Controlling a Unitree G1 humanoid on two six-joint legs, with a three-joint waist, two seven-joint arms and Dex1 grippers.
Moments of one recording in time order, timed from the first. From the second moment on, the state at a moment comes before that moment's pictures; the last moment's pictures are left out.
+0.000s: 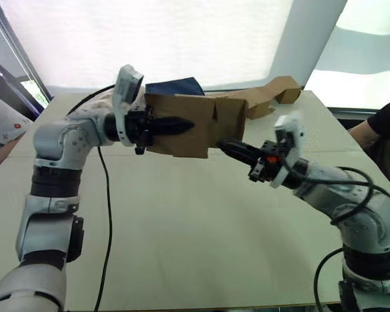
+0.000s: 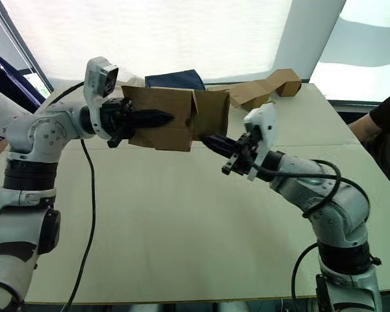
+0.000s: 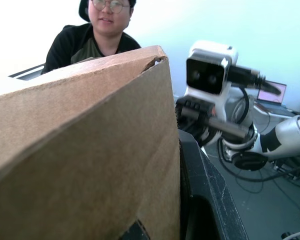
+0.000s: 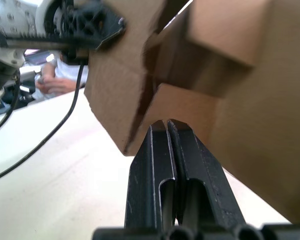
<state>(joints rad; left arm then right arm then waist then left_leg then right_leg) -1.01 0.60 0.03 0.19 -0.75 0.86 -1.30 -0.49 -0.59 -0.16 -0.55 0.97 0.84 0.46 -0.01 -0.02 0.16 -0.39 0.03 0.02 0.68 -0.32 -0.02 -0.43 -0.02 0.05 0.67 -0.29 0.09</state>
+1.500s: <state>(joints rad) -1.01 0.59 0.03 0.20 -0.72 0.82 -1.30 -0.45 -0.32 -0.22 -0.43 1.19 0.75 0.33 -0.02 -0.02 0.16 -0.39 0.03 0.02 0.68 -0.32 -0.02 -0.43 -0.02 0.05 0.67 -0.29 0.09</state>
